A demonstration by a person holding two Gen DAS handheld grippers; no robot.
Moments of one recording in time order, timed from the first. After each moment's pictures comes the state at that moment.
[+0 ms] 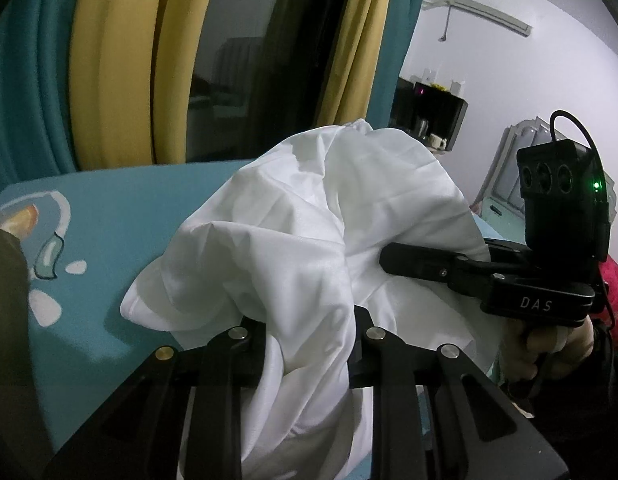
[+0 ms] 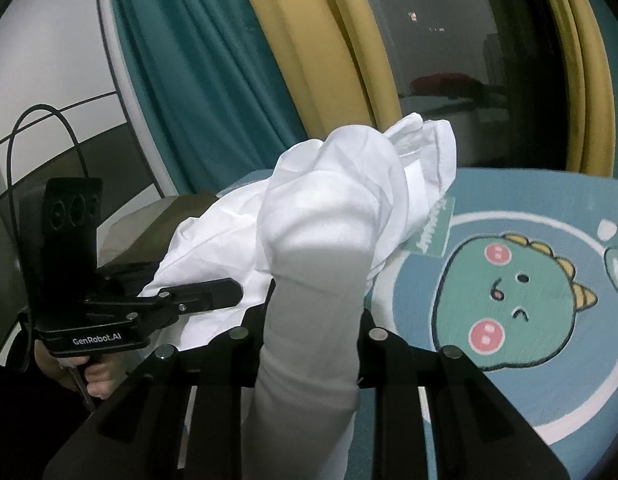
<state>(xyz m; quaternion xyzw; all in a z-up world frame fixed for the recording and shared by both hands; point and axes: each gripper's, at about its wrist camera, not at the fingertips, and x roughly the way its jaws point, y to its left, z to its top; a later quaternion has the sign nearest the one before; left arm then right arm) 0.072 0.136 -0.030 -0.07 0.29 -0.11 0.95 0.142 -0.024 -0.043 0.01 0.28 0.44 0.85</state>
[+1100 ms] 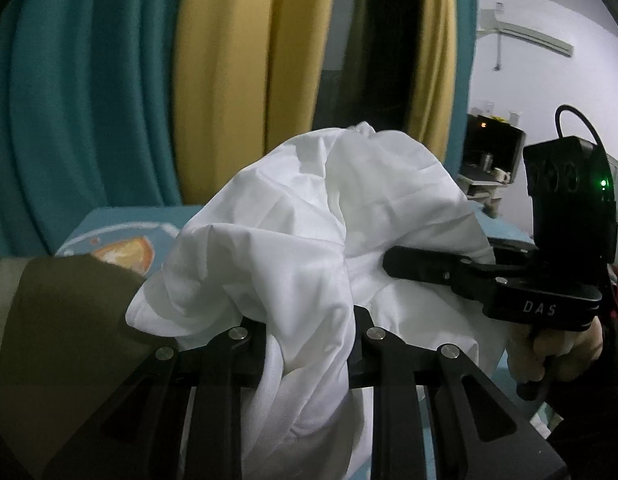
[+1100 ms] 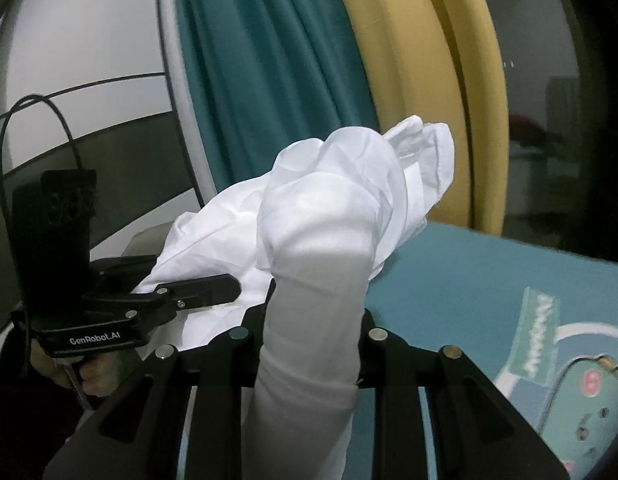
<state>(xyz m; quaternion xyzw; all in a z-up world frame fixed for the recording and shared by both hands) 0.080 0.275 -0.029 -0.06 0.25 0.00 0.97 0.186 0.144 -0.038 -0.02 0.24 0.53 0.82</state>
